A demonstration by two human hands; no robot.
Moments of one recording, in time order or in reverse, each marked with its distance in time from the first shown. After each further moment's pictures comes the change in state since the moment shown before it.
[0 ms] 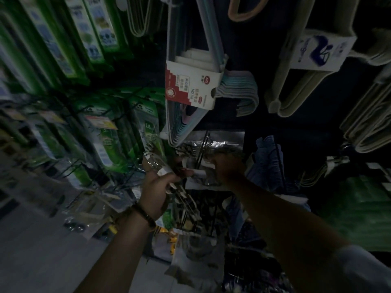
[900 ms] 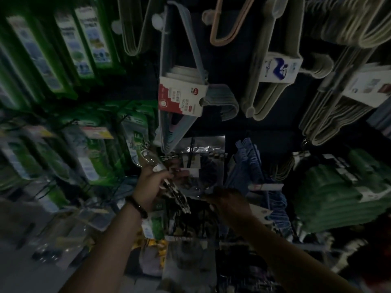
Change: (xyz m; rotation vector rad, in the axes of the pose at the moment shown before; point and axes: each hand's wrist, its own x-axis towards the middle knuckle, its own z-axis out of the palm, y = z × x) left_hand 0.004 0.027 -0.010 0.130 -0.094 -0.111; right_hand -0.156 -0.018 -0.052 -0.162 0.058 -0.301
